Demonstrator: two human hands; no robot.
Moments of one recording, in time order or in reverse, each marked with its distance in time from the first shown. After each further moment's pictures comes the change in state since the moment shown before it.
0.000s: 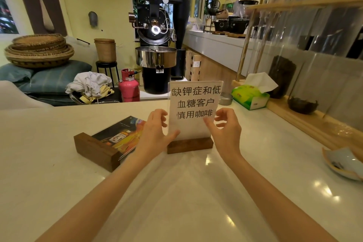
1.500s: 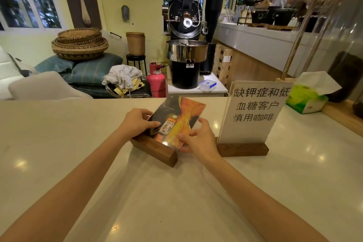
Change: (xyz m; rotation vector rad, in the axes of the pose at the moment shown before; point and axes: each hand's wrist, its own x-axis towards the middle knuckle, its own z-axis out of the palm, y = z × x) left_hand 0.028 -0.112 -0.129 0.085 -0.168 -0.465; right_hand -0.058 -0.064 0.144 0.176 -0.565 0.461
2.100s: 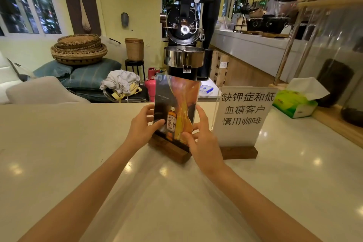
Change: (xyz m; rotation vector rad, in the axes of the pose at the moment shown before) left_hand -0.028 0.025 0.026 -0.322 0.136 0.183; right_hand -0.021 0.001 -0.029 -0.327 0.100 -0.587
